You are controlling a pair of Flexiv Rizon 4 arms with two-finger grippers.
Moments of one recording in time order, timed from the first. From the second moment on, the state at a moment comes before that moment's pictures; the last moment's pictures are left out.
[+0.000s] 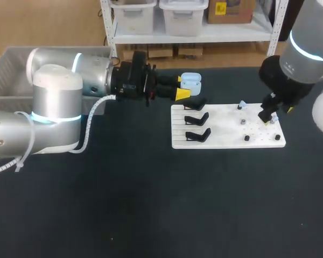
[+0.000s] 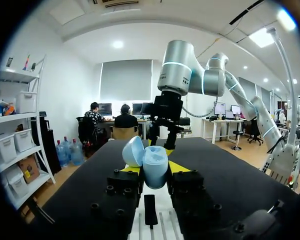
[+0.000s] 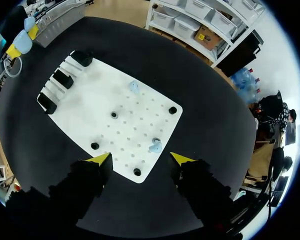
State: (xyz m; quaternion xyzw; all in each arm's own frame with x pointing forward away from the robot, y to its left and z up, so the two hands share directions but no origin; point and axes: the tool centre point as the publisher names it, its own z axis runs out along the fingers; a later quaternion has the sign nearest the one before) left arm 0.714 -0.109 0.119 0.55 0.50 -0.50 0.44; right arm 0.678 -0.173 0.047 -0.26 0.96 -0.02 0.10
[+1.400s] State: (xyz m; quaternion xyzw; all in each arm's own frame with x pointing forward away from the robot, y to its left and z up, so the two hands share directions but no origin) left arm 0.714 -0.109 0.119 0.55 0.50 -0.50 0.44; right arm 0.698 -0.187 0.016 -0.26 0.96 -0.06 0.11
